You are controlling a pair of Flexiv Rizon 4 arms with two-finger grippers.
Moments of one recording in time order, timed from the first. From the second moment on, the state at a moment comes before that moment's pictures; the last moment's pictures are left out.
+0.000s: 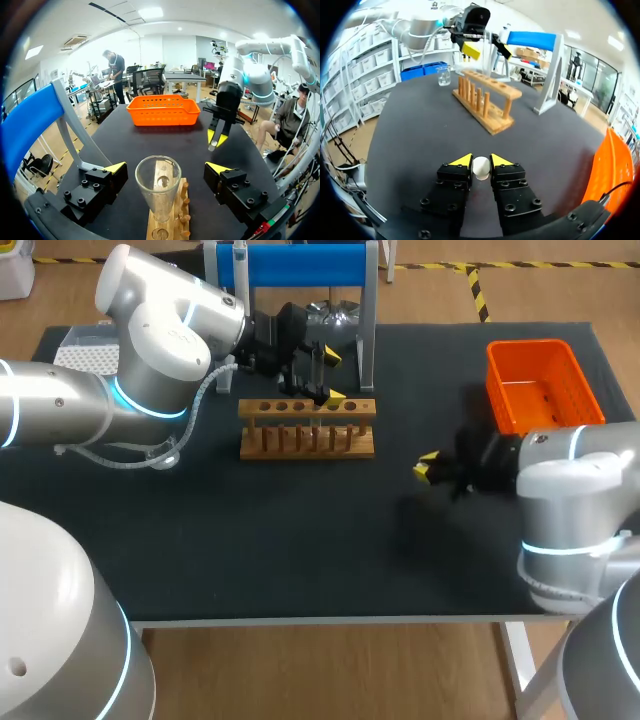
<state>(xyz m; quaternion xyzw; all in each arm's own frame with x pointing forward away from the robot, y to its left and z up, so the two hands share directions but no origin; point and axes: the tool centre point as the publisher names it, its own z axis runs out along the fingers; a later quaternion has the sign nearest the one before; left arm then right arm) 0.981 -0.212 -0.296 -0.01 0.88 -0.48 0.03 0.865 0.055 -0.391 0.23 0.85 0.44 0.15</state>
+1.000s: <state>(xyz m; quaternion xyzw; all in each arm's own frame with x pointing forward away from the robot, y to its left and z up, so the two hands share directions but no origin) 0.981 -0.212 -0.296 -0.01 0.88 -0.48 0.03 0.932 0.120 -0.245 0.08 0.88 0.46 0.12</state>
